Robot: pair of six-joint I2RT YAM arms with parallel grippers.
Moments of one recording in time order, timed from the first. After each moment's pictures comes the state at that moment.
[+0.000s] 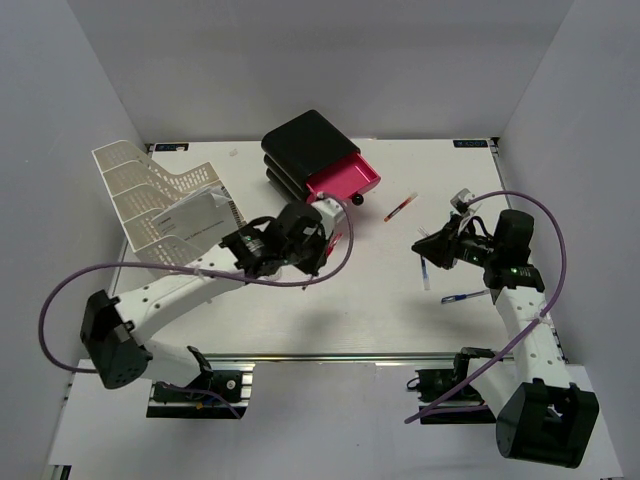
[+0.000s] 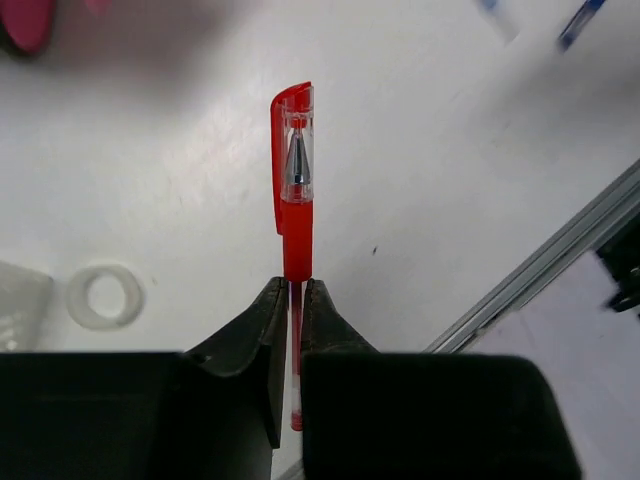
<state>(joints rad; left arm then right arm) -0.91 1.39 1.17 -0.61 -0.07 -0.22 -0.10 0.93 0.66 -0.22 -1.06 -0.16</state>
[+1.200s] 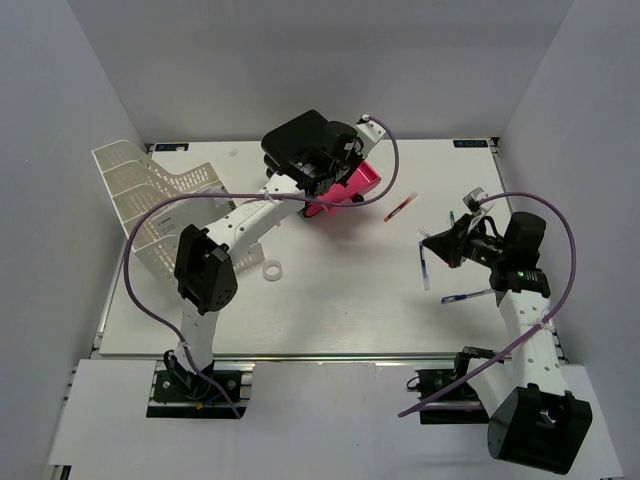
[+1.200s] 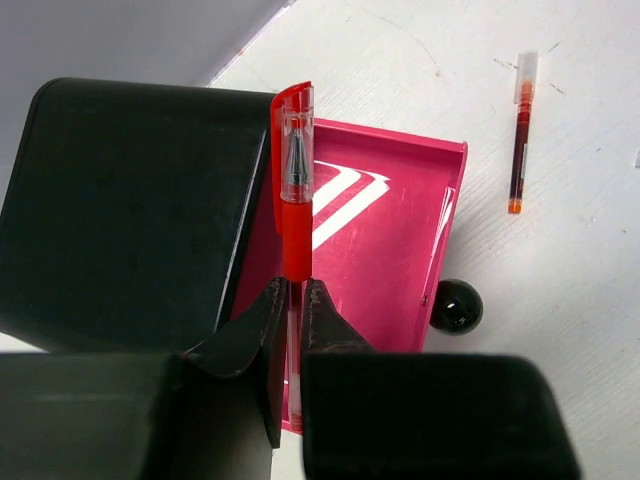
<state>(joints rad) -0.73 2.02 1.96 -0.44 -0.23 0.27 -0.17 0.90 0.66 -0.22 -1.04 -0.15</state>
